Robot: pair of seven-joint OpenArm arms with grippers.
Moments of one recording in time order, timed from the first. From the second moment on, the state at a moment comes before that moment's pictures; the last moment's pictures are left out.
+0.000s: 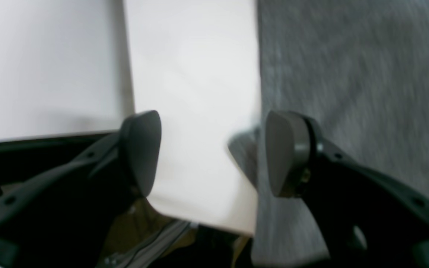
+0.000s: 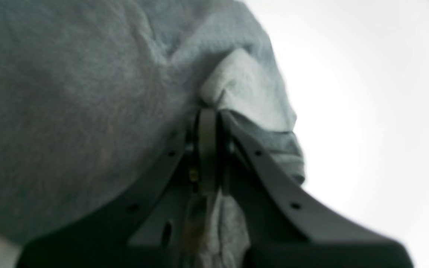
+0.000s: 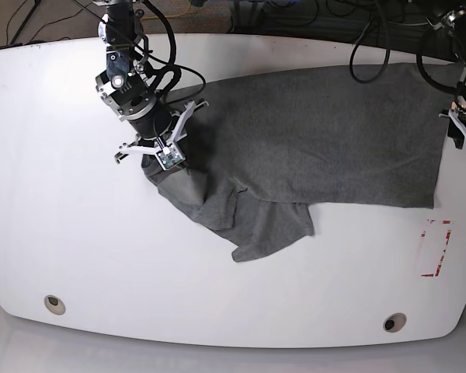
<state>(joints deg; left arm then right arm) 6.8 -19.4 -41.9 111.3 -4.9 -42.2 64.3 -15.0 5.8 -0.1 111.6 -2.5 28.5 -36.1</state>
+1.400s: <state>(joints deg) -23.2 -21.4 -35.5 48.0 1.4 -41.8 36.4 -16.0 4.5 -1.9 113.4 -2.5 28.4 -36.0</state>
